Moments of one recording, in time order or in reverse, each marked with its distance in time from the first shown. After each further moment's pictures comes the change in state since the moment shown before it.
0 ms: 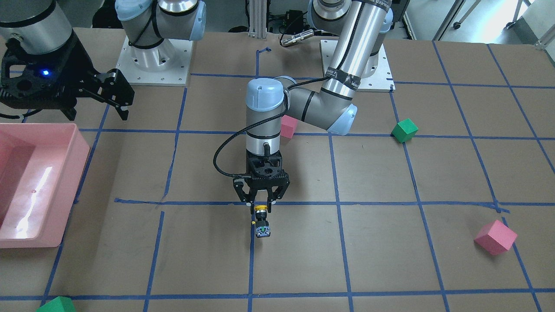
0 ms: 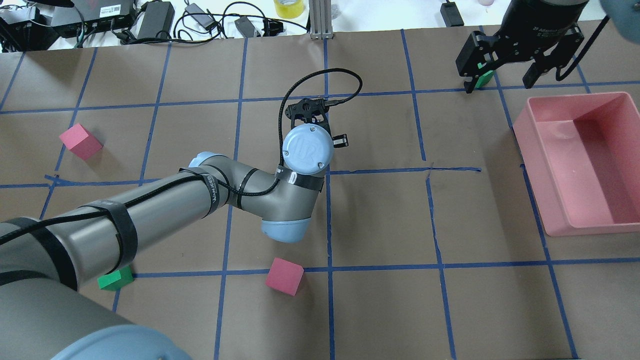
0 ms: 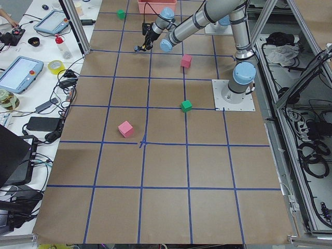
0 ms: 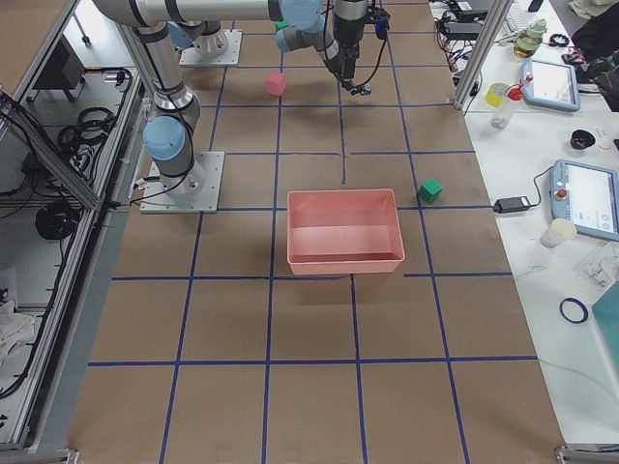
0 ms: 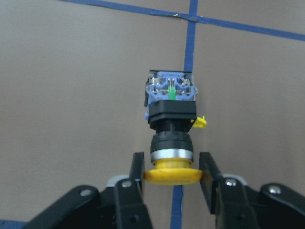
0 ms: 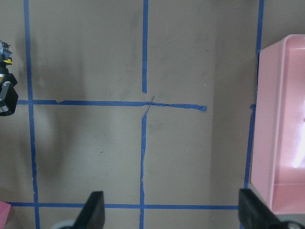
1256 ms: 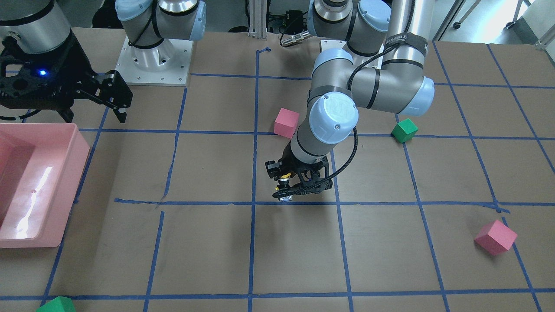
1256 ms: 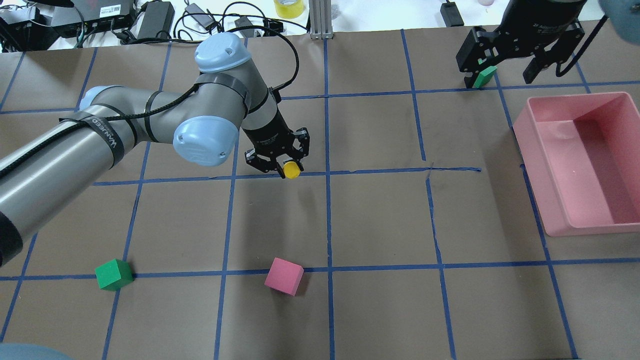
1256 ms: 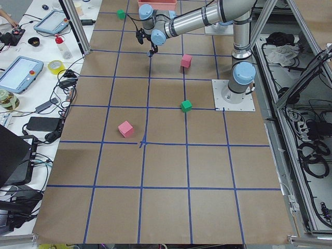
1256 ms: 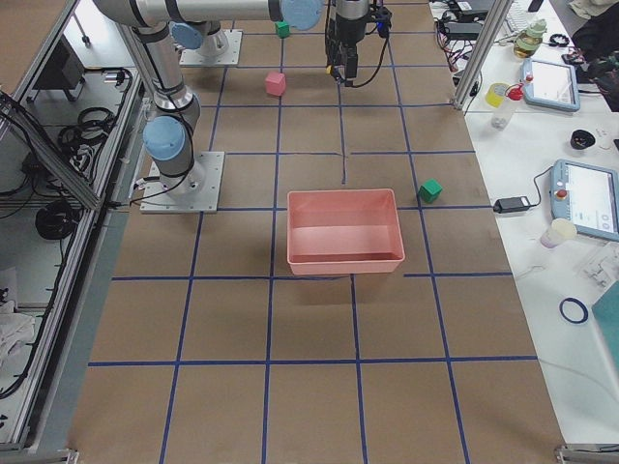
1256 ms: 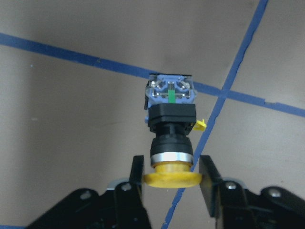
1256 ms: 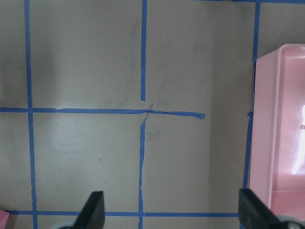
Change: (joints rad) left arm 0.240 0.153 0.180 -0.955 -0.444 0.070; right arm 0.000 0.001 0.000 -0.029 -0.003 0.001
